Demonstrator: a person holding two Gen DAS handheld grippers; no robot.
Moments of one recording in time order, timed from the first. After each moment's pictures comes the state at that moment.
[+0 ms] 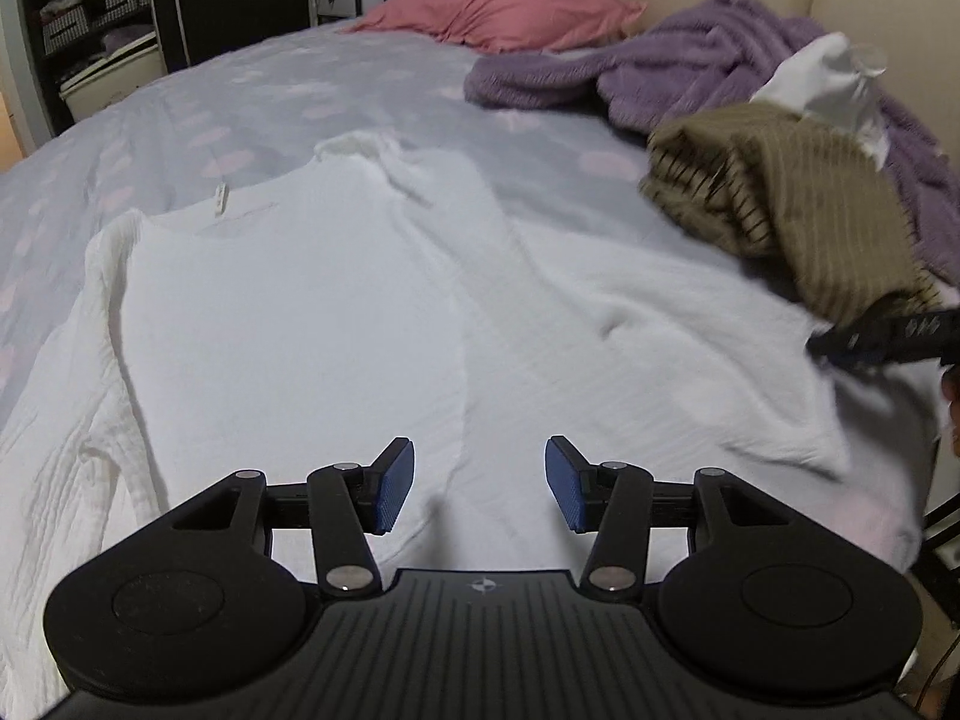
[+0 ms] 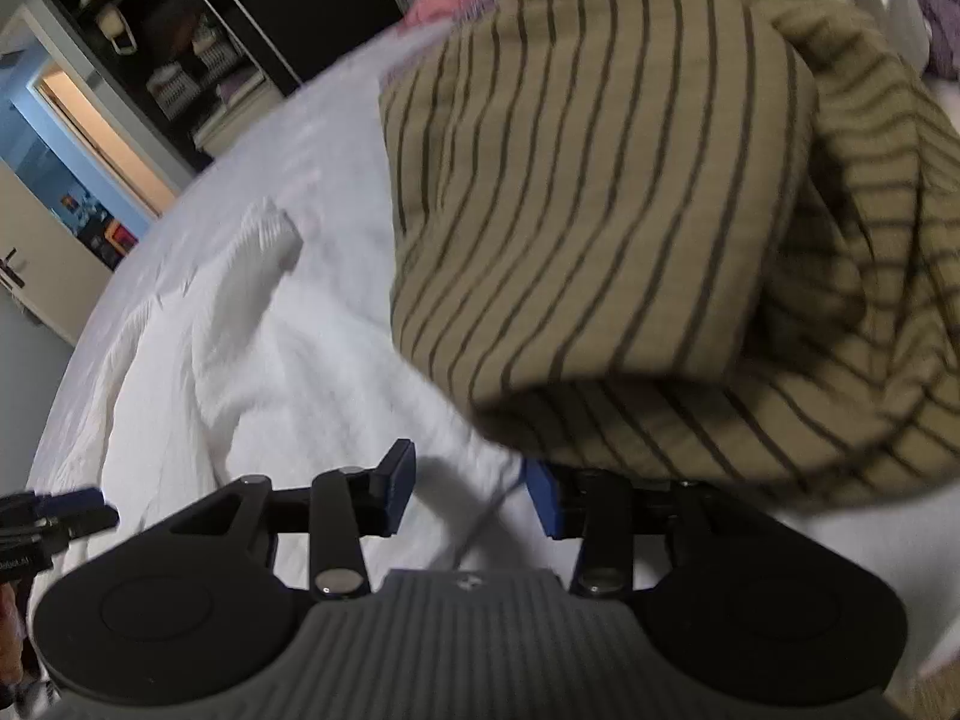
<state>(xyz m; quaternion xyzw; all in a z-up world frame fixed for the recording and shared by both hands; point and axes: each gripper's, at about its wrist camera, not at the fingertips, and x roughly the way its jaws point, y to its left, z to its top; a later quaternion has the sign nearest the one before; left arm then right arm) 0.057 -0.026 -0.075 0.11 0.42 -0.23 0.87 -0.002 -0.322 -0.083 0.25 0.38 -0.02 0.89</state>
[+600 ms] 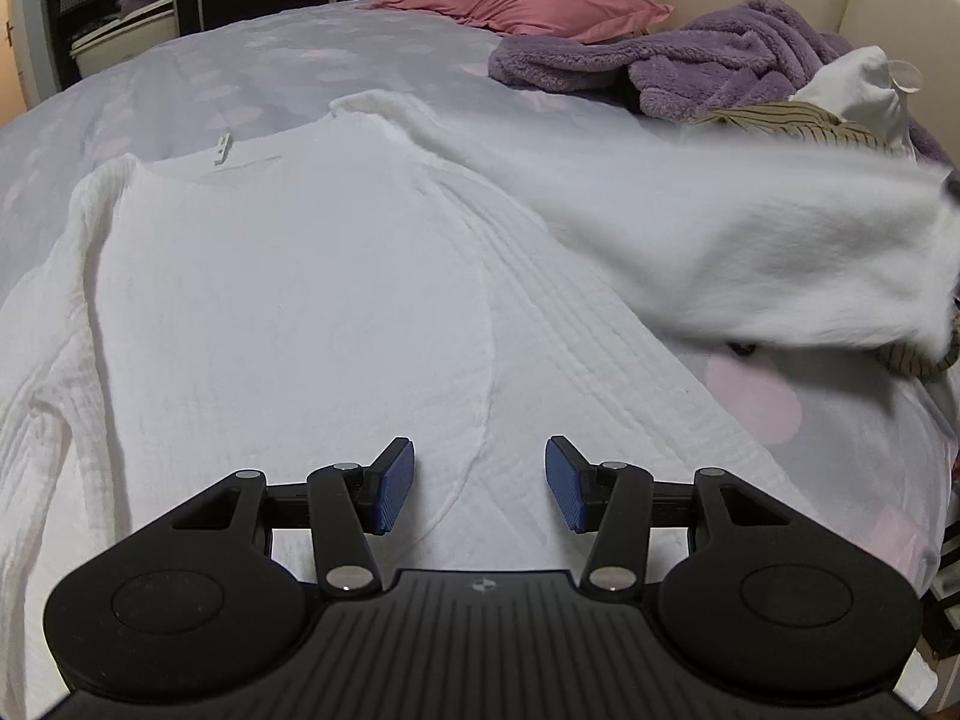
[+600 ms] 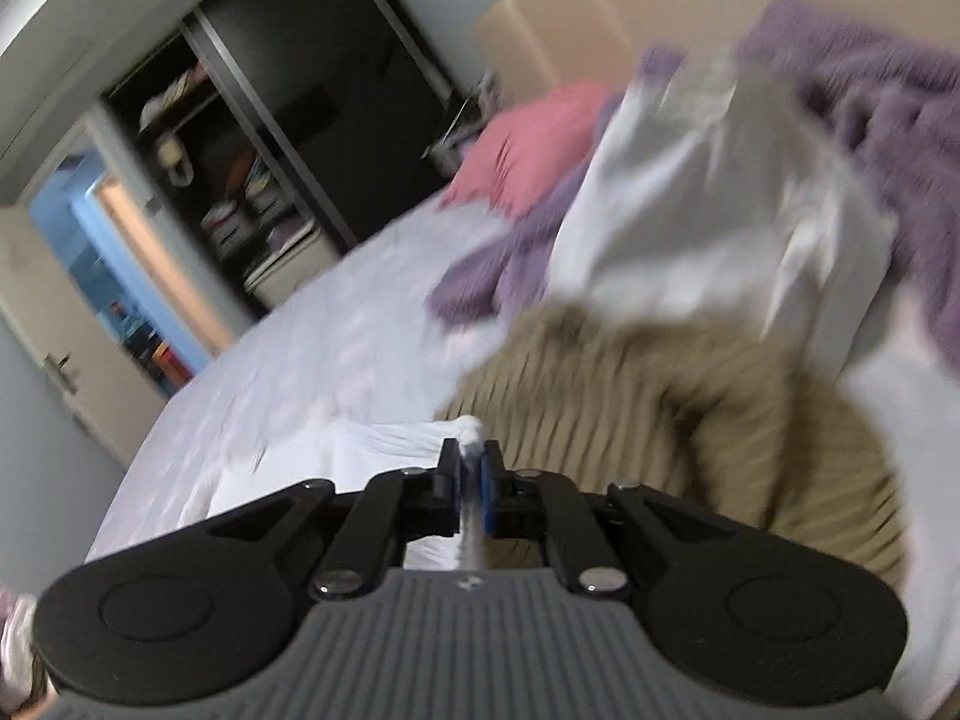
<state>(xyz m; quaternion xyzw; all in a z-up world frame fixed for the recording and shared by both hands) 0.069 -0.016 -0.107 0.07 0.43 -0.23 0.87 -0.031 -0.393 0.037 0.27 0.23 -0.03 0.93</state>
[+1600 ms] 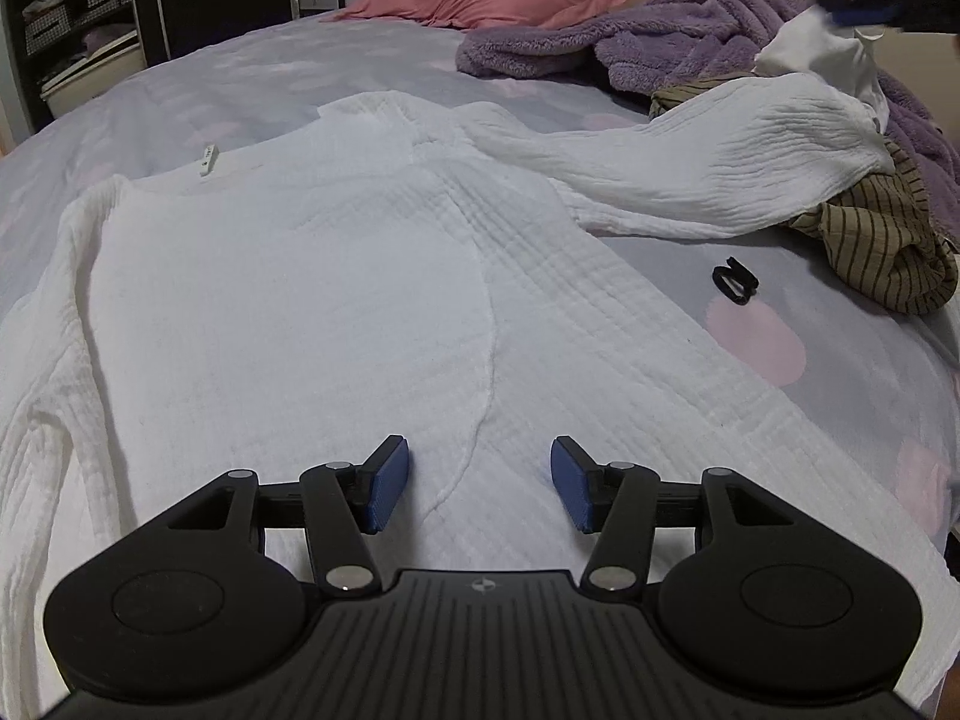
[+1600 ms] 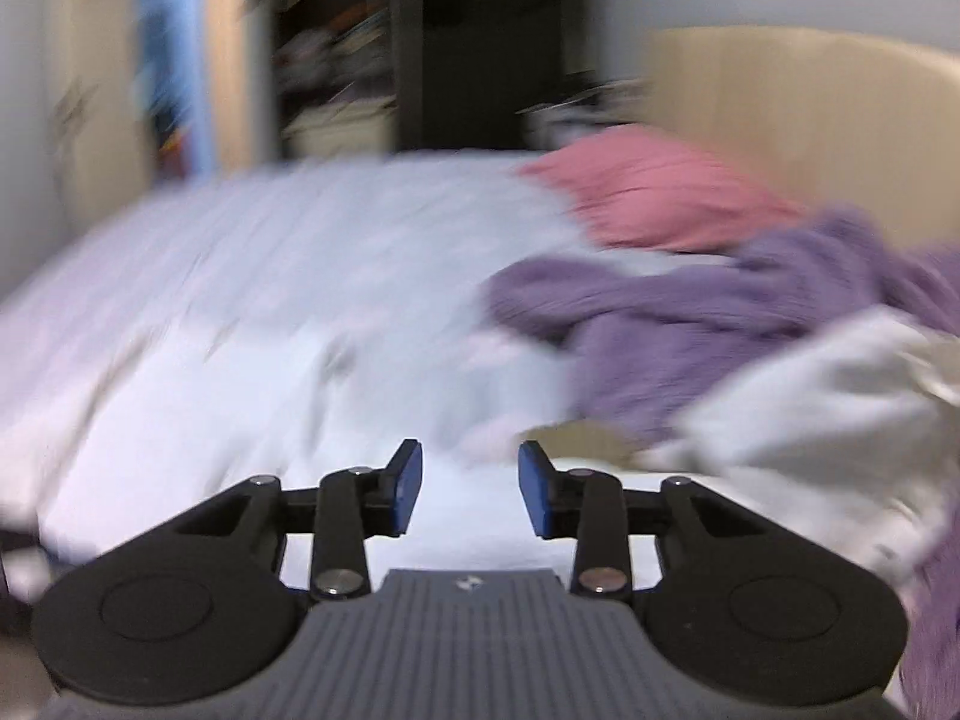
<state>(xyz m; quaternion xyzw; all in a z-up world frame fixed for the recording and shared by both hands) 0.055 -0.011 -0.118 0.11 0.41 -0.26 0.87 0.075 -0.294 0.058 -0.04 0.31 0.05 0.95</state>
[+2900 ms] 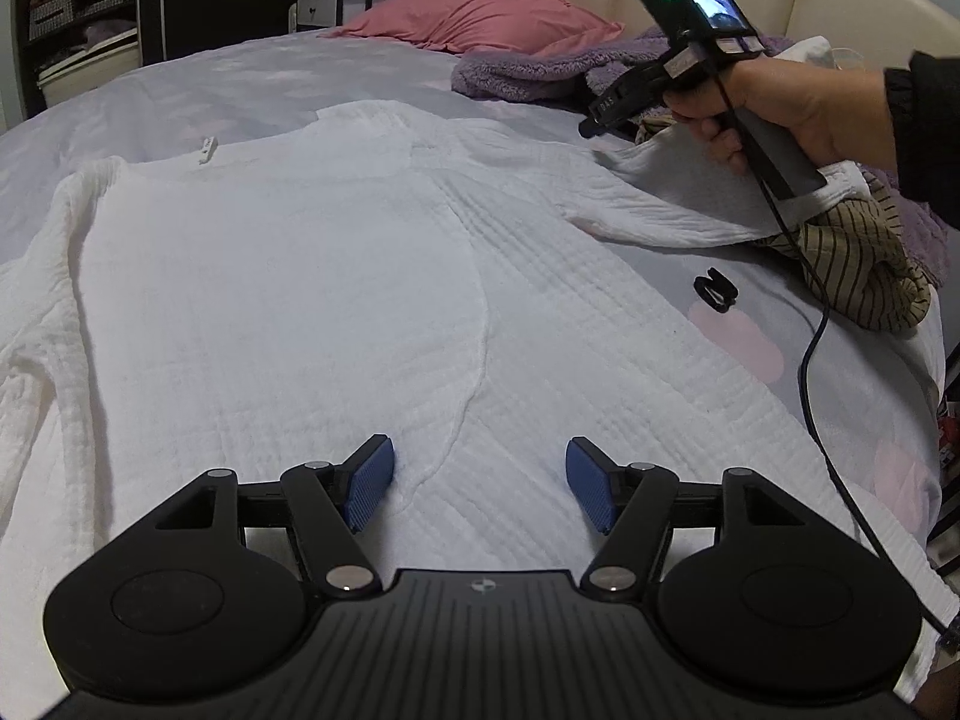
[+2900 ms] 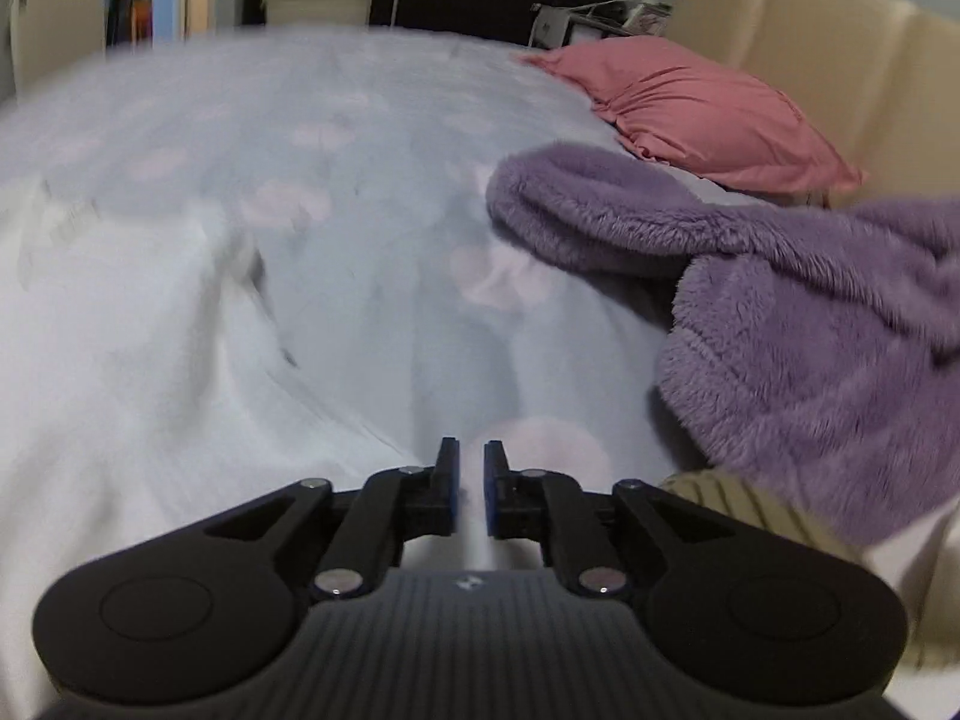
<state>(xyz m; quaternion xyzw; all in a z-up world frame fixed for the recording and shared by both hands) 0.048 0.010 -0.127 0.07 0.40 -0.28 0.87 0.244 -0.271 -0.052 -0.06 0.38 -0.01 0.92</state>
